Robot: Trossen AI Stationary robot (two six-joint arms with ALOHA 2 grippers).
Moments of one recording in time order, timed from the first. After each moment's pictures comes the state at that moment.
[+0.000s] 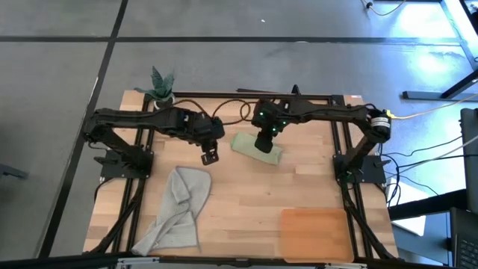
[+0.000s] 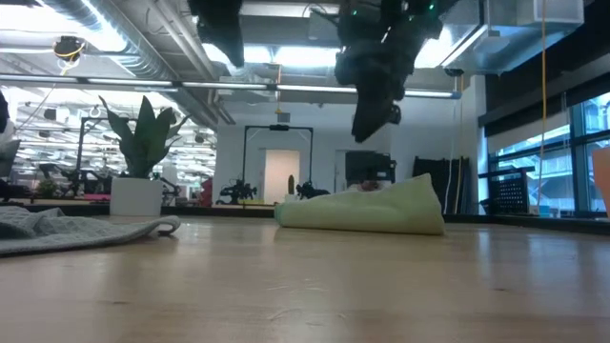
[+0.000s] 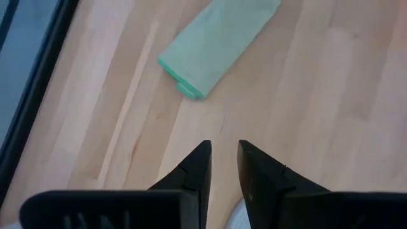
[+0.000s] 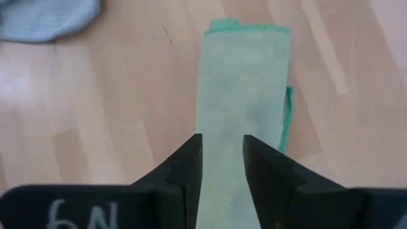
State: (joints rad) left arm 0.02 1.48 1.49 -1.11 -0.22 -0.26; right arm -0.28 1.69 1.36 -0.78 -0.17 0.14
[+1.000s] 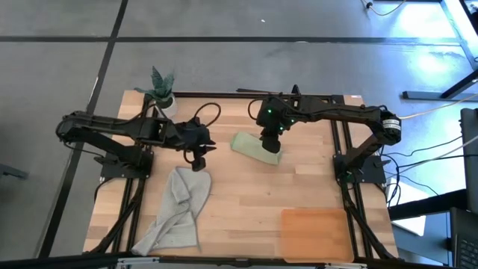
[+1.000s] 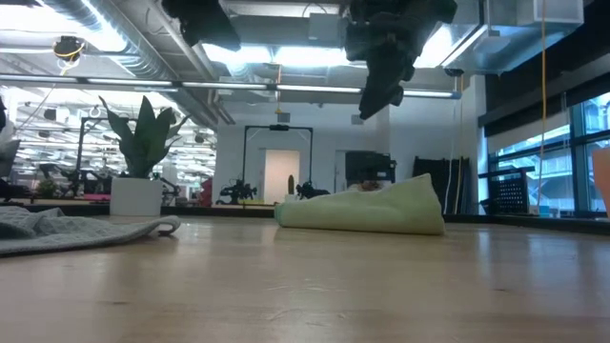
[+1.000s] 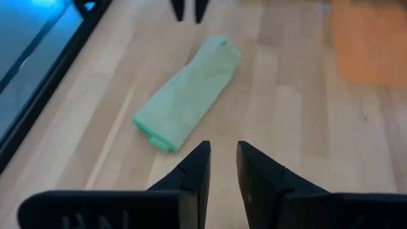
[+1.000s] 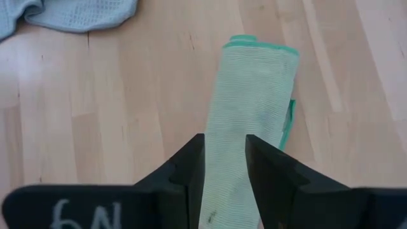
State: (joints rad) left arm -0.05 1.16 1.08 -0.64 -0.22 -0.18; right arm -0.27 1.60 1.36 -0.81 -0.20 0.02
